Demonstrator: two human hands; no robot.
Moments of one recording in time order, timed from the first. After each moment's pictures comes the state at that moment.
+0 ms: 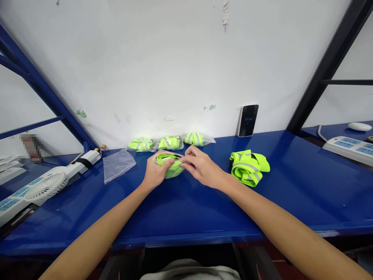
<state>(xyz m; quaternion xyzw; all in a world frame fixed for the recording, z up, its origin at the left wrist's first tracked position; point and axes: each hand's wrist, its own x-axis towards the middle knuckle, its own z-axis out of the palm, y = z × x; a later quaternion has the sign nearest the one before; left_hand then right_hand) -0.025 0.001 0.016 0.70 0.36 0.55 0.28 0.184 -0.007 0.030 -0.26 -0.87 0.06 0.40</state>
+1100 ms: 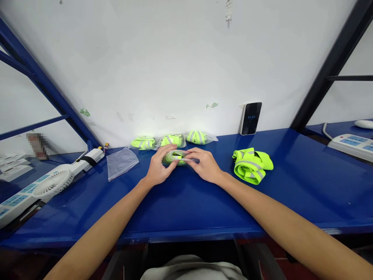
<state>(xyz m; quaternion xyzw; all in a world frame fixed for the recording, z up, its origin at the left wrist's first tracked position) -0.038 0.008 0.013 0.81 0.33 0.47 0.06 0.174 0.015 -0.002 -0.30 -0.82 0.10 0.48</state>
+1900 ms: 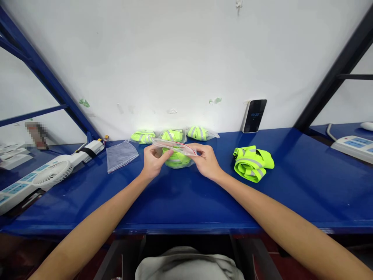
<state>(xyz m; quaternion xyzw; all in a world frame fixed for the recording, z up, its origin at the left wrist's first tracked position) -0.031 0.004 0.019 0.68 0.29 0.61 0.29 0.166 0.008 0.010 -0.30 -0.71 0.31 0.56</state>
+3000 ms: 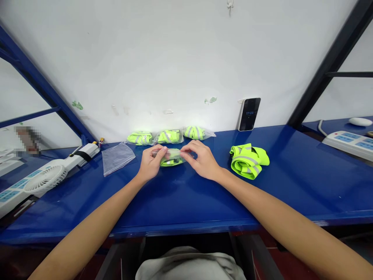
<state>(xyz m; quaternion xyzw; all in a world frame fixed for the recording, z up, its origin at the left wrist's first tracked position) -0.040 0.005 0.017 0.72 0.38 0.53 0.25 0.174 0.000 0.019 -0.31 -0.81 0.09 0.48</state>
